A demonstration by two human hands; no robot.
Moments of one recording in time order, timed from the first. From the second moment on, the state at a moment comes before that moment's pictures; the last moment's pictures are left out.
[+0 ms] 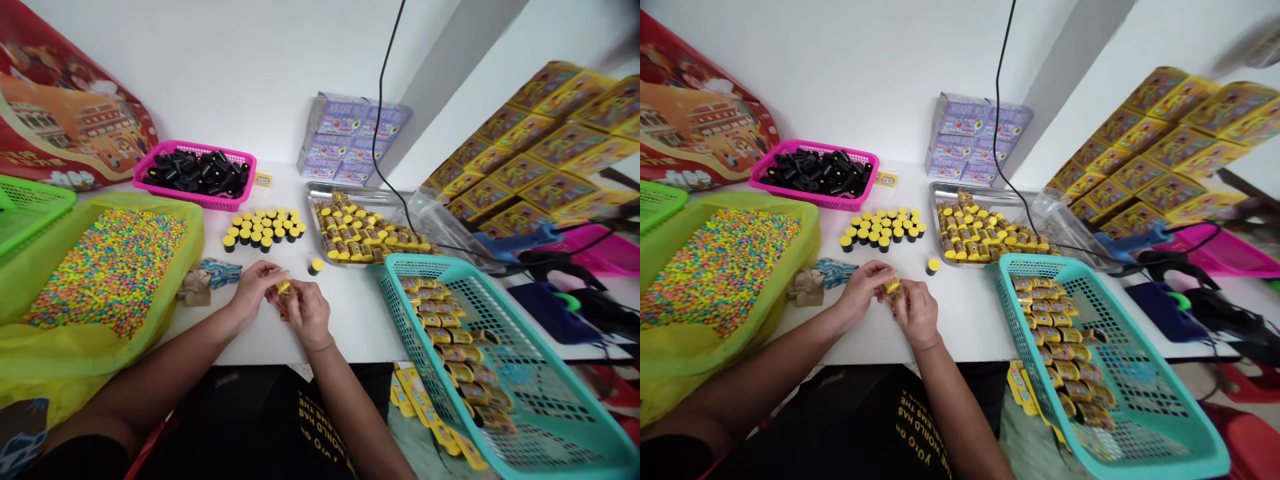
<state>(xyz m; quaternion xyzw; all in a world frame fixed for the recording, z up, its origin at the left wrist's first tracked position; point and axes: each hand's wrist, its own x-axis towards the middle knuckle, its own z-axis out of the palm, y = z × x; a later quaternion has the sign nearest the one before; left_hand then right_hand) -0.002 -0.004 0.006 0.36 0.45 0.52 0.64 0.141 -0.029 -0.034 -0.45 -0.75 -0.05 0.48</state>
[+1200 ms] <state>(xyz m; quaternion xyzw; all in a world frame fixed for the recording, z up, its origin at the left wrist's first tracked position) -0.004 0.002 0.002 0.41 0.45 0.47 0.64 0.138 -0.032 -0.024 -0.43 -0.75 0.10 0.50</state>
